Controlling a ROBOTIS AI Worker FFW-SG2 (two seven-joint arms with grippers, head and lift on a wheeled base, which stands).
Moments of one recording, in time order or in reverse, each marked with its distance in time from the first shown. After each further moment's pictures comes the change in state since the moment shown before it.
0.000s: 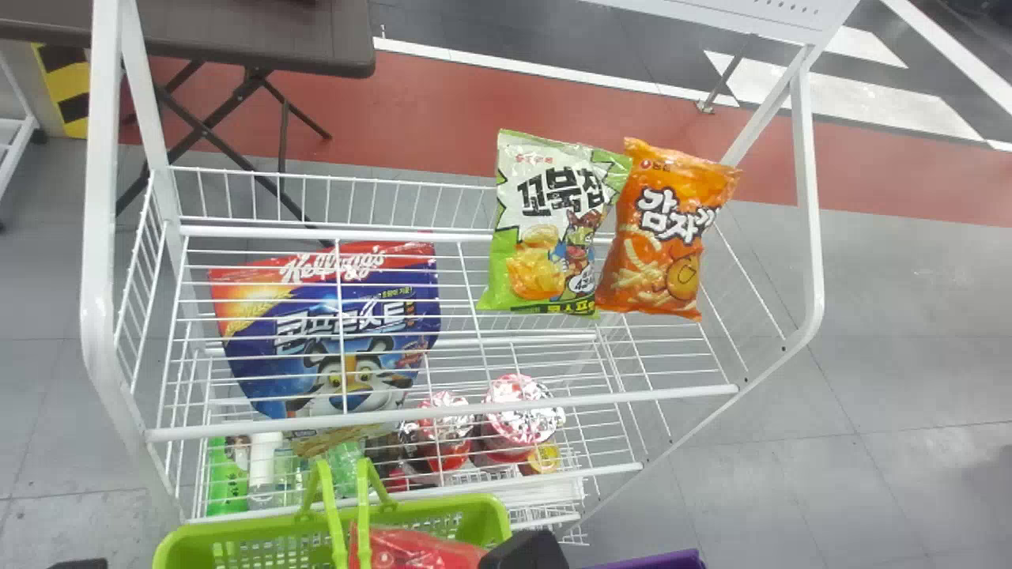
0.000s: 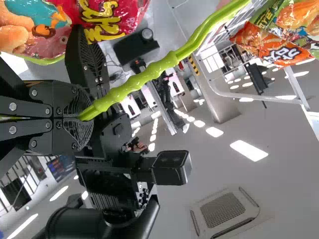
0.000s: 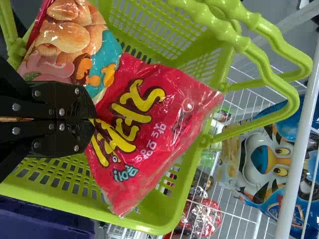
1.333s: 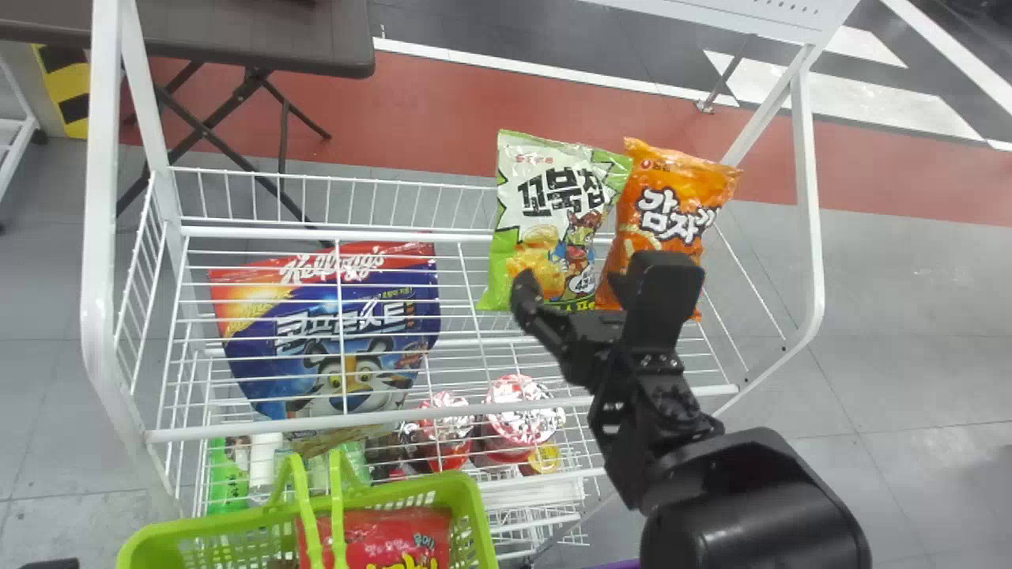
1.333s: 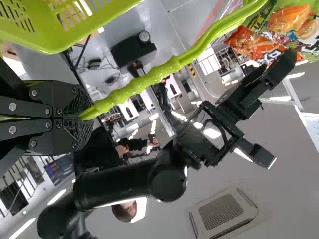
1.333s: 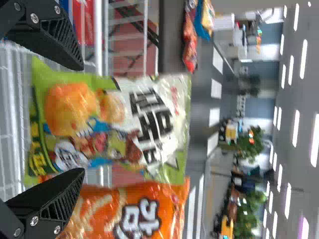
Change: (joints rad) left arm -0.001 0.009 0.037 -0.002 0.007 0.003 -0.011; right arm -0.421 0.203 -0.298 0.442 0.092 -0.818 -0.115
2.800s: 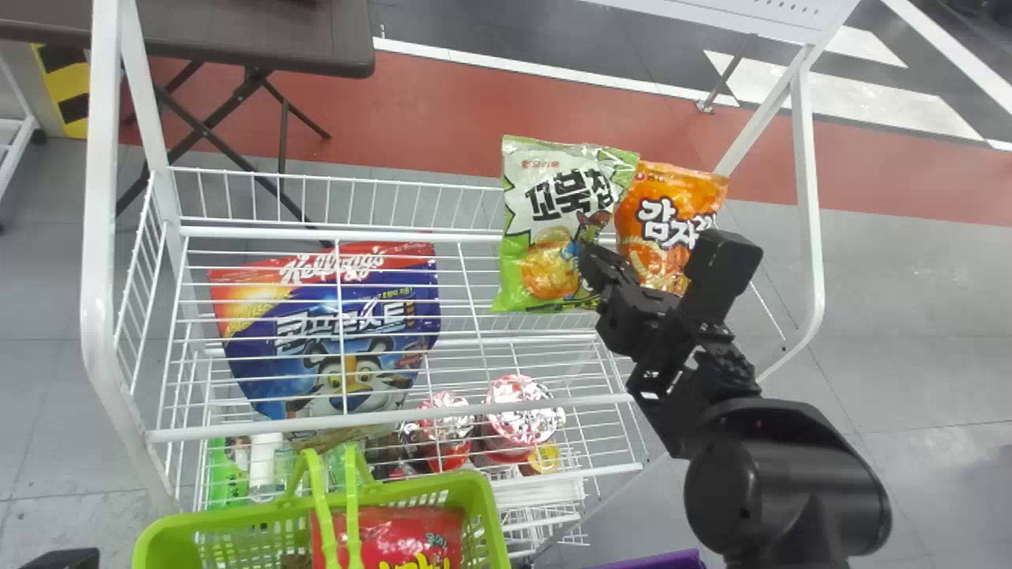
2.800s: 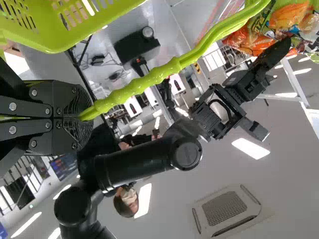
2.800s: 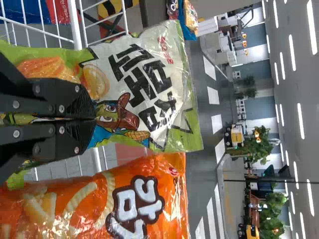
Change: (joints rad) left arm -0.019 0.005 -0.032 -0.005 -0.006 0.024 -0.002; right arm -0.106 0.008 -0.190 0.135 -0.178 0.021 0.258
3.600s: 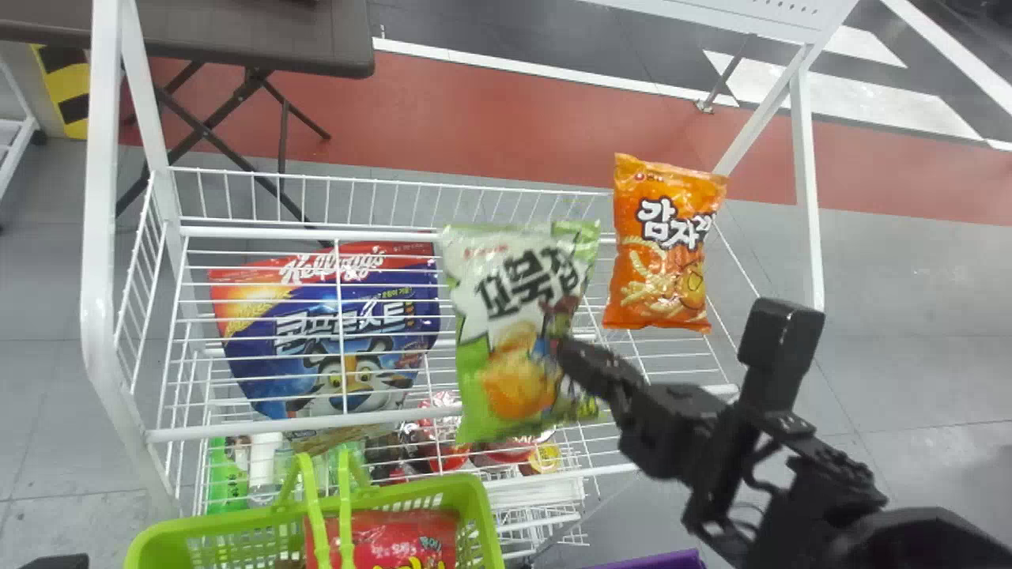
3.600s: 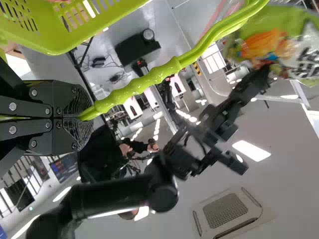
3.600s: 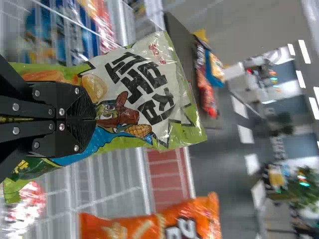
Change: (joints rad) left arm 0.016 0.000 0.016 -0.013 -0.001 -0.002 0.006; right arm 0.336 0.016 -0.113 -0.521 -0.191 0.475 0.137
